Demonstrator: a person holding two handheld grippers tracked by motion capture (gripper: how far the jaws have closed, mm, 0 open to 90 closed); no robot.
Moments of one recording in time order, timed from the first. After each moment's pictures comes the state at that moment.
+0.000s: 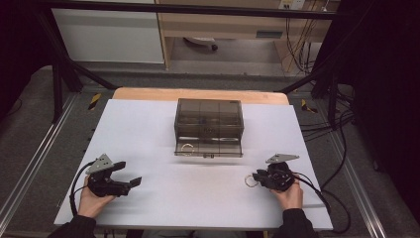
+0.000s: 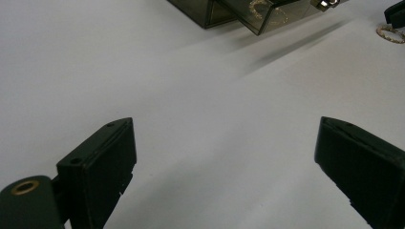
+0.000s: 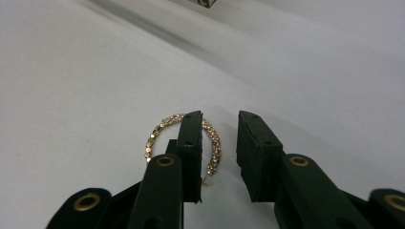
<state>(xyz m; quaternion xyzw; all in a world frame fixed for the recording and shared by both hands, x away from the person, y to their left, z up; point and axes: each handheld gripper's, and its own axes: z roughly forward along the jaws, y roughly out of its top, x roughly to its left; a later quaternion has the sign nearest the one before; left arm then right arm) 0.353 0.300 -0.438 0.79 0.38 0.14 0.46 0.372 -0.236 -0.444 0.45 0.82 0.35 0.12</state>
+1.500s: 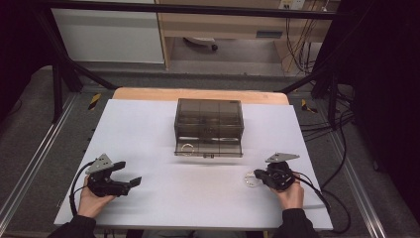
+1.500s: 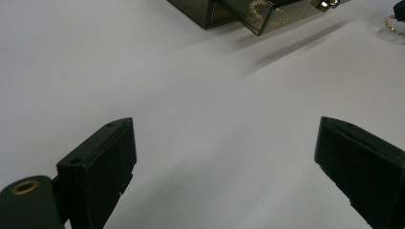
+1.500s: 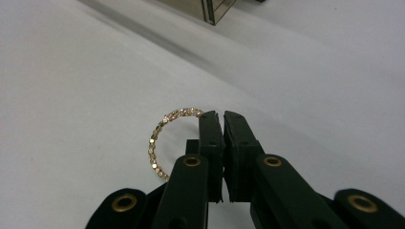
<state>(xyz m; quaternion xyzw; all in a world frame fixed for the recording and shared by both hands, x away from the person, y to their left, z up) 0.353 0.300 -0.438 0.79 0.38 0.14 0.46 0.367 -0.232 -0.431 0.44 0.82 0.35 0.13</state>
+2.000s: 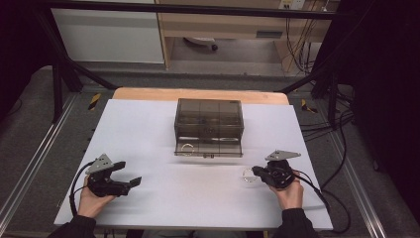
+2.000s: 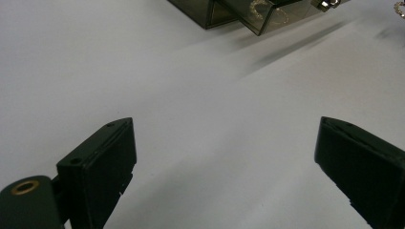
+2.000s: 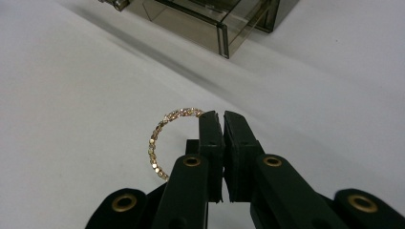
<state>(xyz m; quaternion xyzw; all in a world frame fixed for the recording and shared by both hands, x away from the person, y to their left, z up) 0.353 0.300 -0.438 0.79 0.38 0.14 0.46 0.365 -0.226 -0.416 0.43 0.81 0.37 0.14</state>
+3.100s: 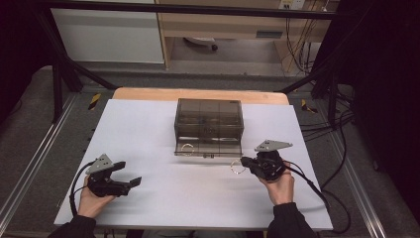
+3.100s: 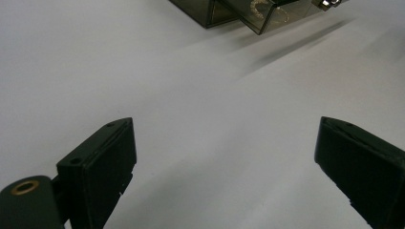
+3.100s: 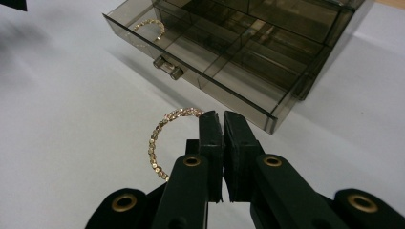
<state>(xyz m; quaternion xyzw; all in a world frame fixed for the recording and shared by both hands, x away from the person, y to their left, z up) 0.353 0.300 -0.438 0.79 0.38 0.14 0.46 0.371 -0.188 -0.375 0.40 0.81 0.40 0.14</state>
